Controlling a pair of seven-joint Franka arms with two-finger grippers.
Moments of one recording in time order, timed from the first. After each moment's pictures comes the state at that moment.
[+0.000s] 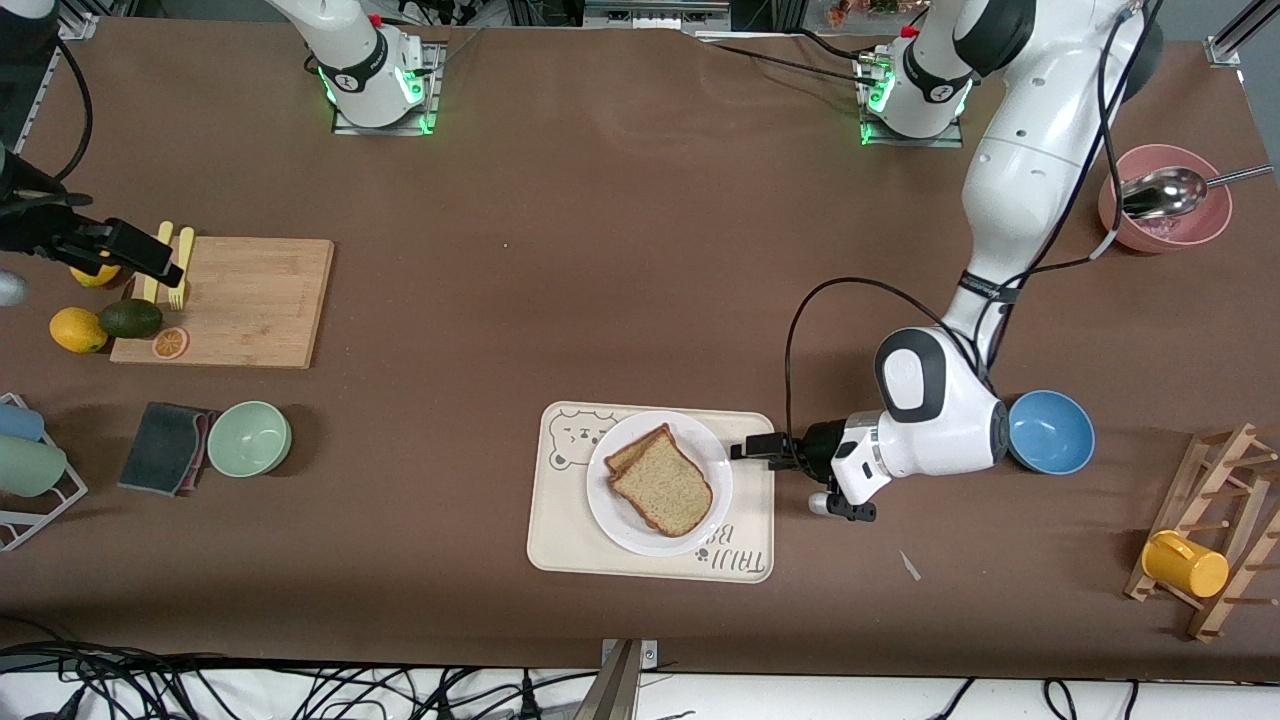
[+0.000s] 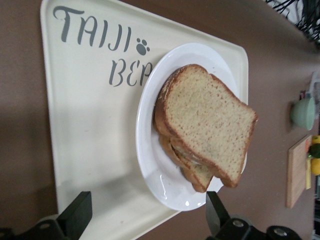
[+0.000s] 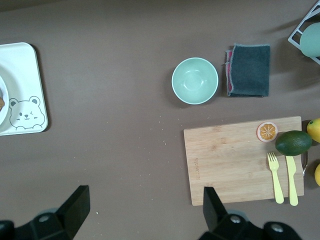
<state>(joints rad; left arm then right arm) -0.10 0.89 -0.23 -1.33 -0.66 2.21 0.27 0.08 0.07 -0.10 -1.55 0.06 1.63 0.14</state>
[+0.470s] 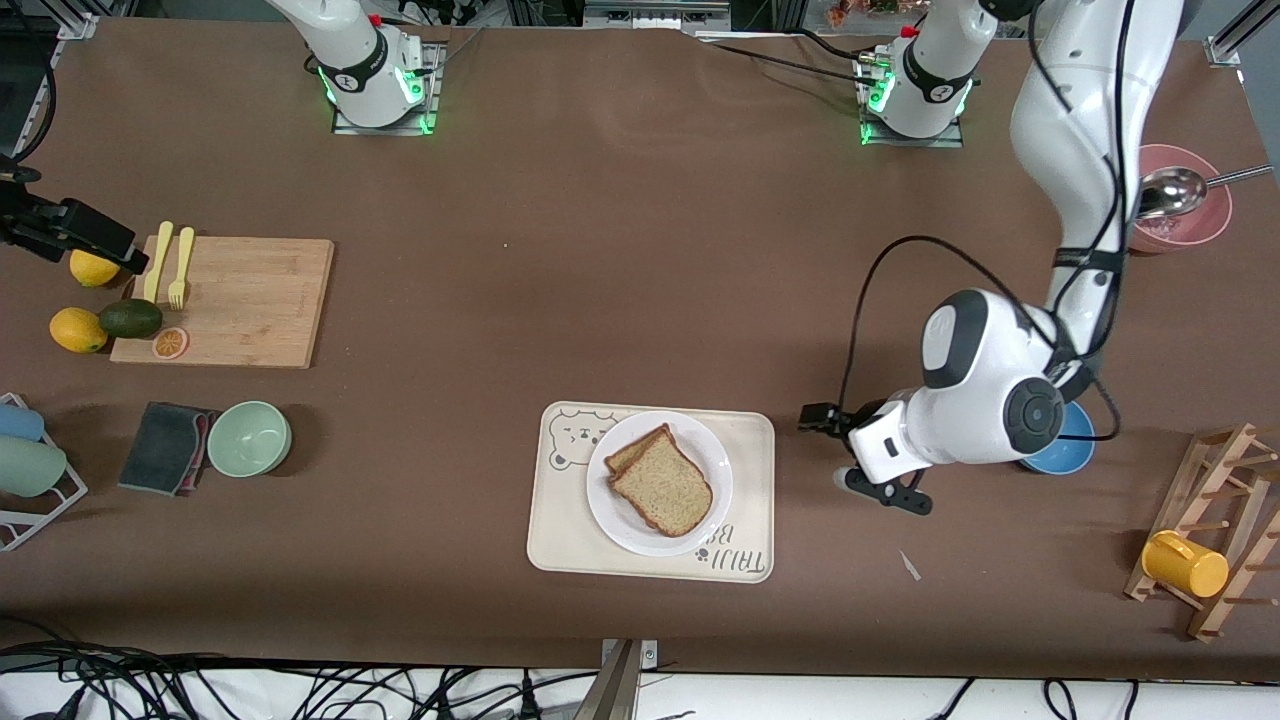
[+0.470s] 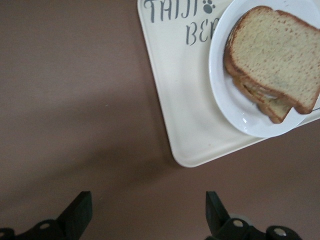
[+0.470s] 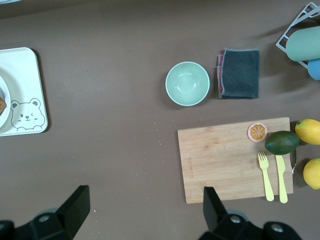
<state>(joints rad) -0.08 0.71 -0.21 -1.33 -0.12 1.94 0.11 0.08 0.07 -0.13 -1.49 0.06 1.58 0.12</state>
